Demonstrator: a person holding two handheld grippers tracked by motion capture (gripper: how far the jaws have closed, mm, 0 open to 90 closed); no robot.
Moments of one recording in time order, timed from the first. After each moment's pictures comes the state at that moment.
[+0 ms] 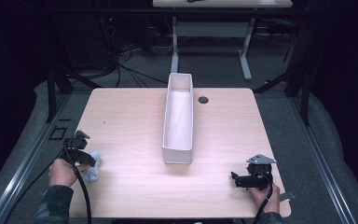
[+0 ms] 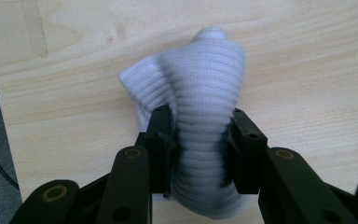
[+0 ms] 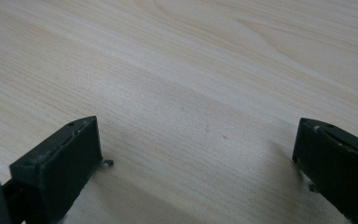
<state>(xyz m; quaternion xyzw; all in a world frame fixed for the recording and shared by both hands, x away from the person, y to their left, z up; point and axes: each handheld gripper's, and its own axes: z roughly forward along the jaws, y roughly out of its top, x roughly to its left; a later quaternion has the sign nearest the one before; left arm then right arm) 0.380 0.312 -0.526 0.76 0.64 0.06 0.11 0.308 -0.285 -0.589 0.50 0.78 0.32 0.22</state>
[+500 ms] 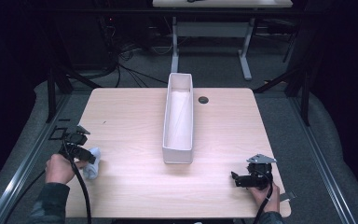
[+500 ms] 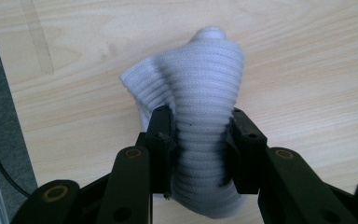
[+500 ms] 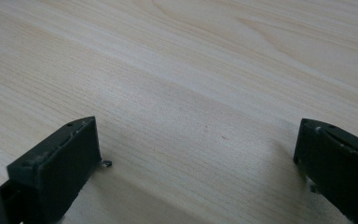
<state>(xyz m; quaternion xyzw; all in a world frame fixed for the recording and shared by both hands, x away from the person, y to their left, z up) 0.379 0.302 -0.496 0.78 0.61 0.06 0.12 0.310 -0.286 -0.589 0.50 0.77 0.32 0.21</state>
